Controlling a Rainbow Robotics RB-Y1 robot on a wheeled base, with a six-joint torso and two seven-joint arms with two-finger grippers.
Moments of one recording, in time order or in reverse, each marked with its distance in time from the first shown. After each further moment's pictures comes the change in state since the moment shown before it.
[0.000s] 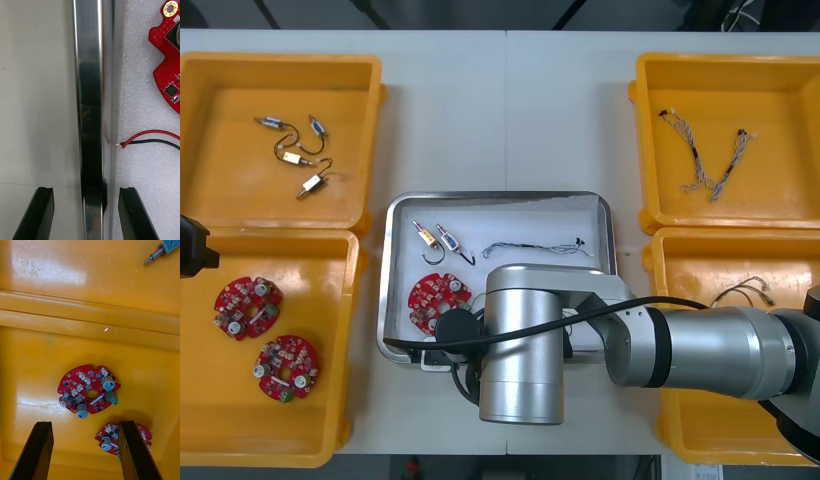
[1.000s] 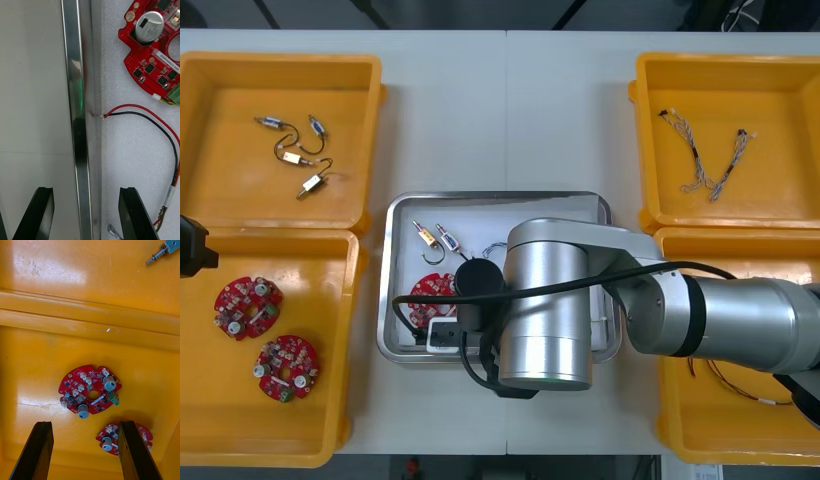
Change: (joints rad) right arm -0.043 -0.063 -0.093 -0.083 -0.159 0.055 0.000; left arm 0.000 0.000 0.000 0.004 0.000 0.000 0.000
